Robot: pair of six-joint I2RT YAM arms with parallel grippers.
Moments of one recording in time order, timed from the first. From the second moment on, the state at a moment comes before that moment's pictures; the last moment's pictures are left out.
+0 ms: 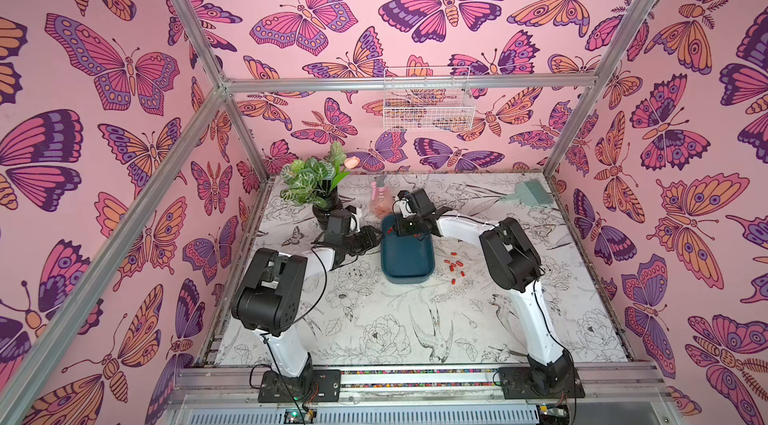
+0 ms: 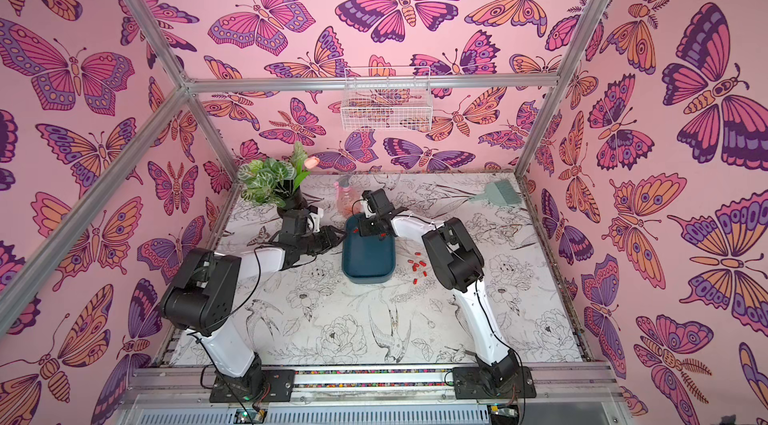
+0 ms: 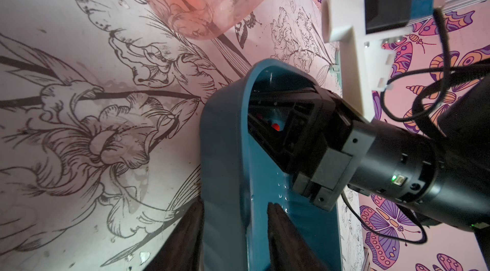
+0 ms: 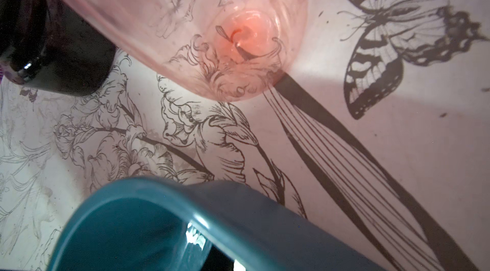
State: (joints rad) left arm -0.27 1.75 0.85 0.23 0.50 -0.69; right arm 0.66 2.33 1.71 -0.22 -0.23 0.34
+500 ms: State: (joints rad) left arm -0.27 1.75 0.85 0.23 0.50 -0.69; right arm 0.66 2.29 1.64 -0.18 -0.22 0.34
